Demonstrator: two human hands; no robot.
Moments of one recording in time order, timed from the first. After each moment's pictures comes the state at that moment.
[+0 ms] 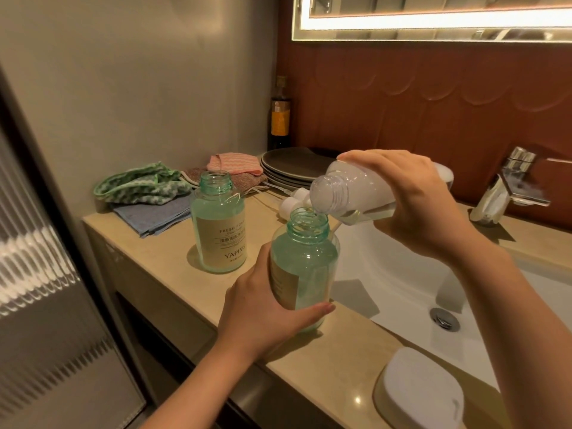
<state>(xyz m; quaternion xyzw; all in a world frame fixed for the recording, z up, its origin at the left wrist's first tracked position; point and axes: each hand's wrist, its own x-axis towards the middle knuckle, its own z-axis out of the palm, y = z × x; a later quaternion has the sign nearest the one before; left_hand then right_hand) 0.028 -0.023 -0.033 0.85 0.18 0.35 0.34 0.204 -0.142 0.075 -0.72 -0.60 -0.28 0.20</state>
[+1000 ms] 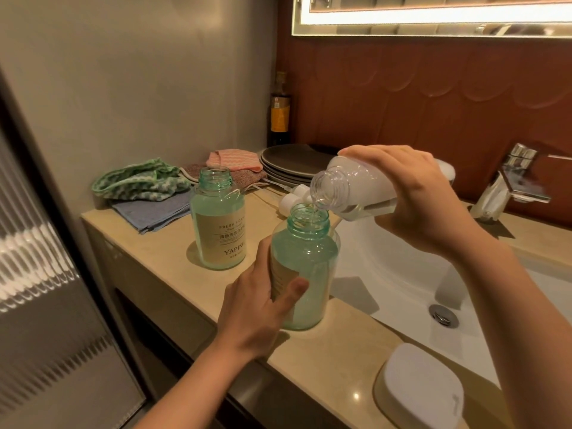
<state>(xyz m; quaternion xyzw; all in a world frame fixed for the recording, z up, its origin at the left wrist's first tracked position) 0.027 -0.020 -0.037 0.84 0.14 0.36 0.39 0.204 -0.143 0.076 -0.72 -0.60 -0.28 0.20</state>
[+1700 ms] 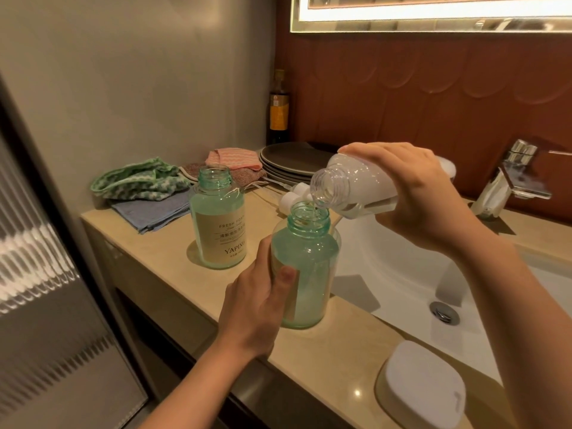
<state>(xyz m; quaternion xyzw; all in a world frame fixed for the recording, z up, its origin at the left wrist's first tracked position) 0.030 -0.019 -0.040 0.83 0.13 0.38 0.39 0.204 -0.143 0.076 -0.72 -0.61 -0.27 0.20</state>
